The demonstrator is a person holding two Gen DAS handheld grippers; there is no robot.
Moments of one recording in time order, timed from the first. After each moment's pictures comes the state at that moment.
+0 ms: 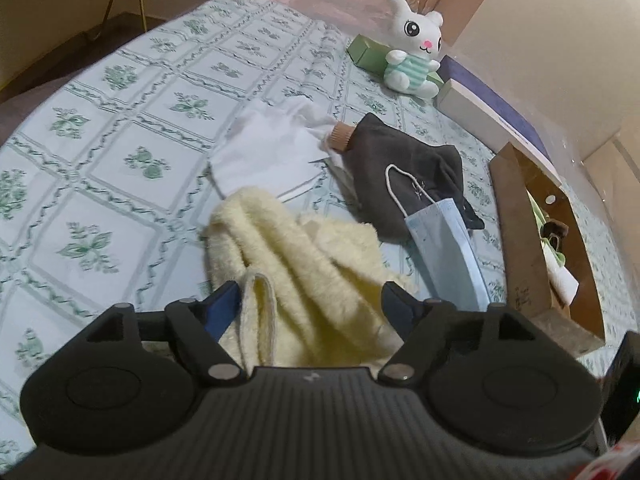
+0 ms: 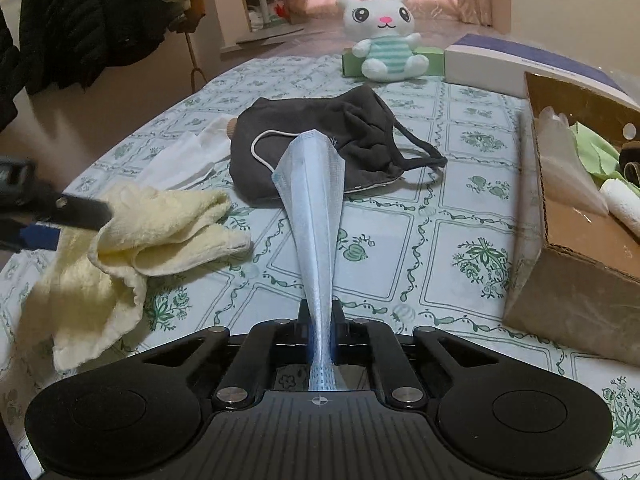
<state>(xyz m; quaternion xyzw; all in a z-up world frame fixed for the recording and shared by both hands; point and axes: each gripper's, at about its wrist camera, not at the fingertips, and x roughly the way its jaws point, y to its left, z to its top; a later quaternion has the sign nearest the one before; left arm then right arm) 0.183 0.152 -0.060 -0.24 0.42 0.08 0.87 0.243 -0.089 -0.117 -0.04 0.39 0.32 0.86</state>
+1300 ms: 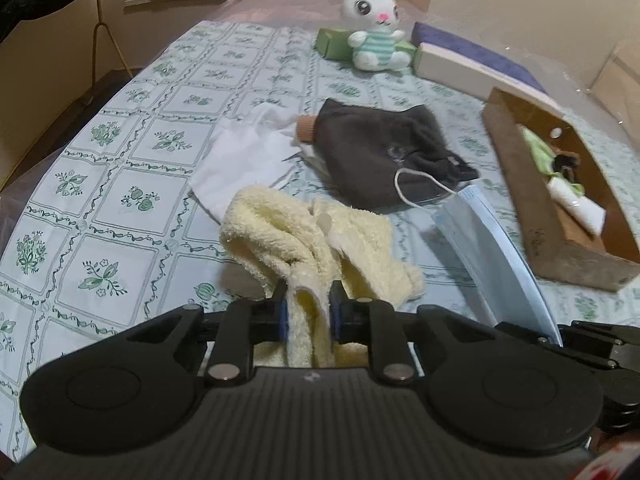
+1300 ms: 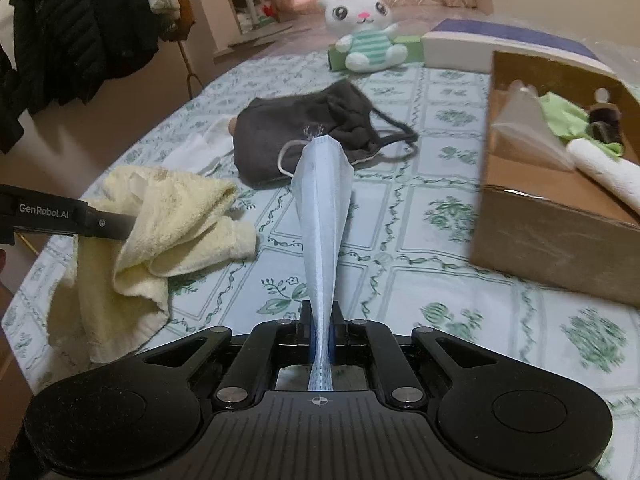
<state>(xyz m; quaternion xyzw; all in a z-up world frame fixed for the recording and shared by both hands) 0.171 0.098 -0.043 -0.10 0.43 0.08 0.89 0.210 -0.128 -0.100 0.00 0.40 0.31 0.86</state>
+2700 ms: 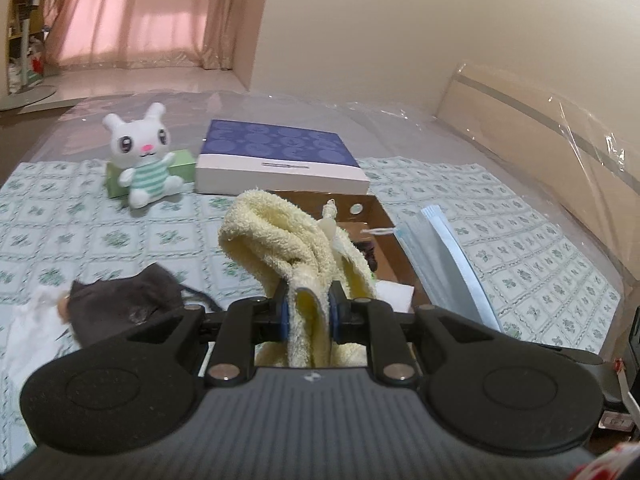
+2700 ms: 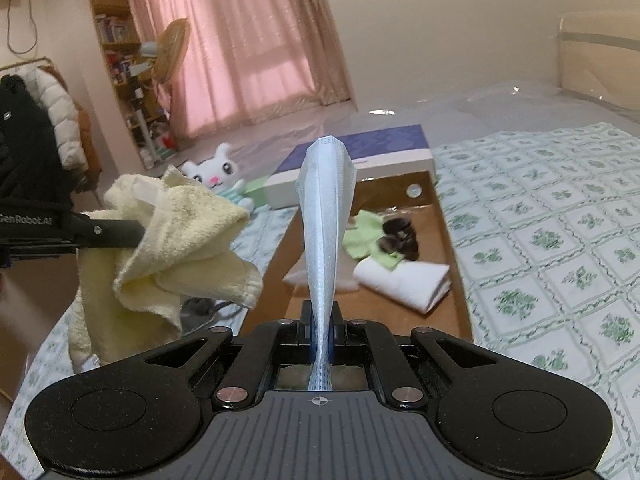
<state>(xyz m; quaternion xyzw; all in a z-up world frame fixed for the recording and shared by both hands) 0.248 -0.066 0.062 -0.06 0.31 -0.13 0.94 0.214 -0.293 0.004 0.11 0.29 0.17 0.94</state>
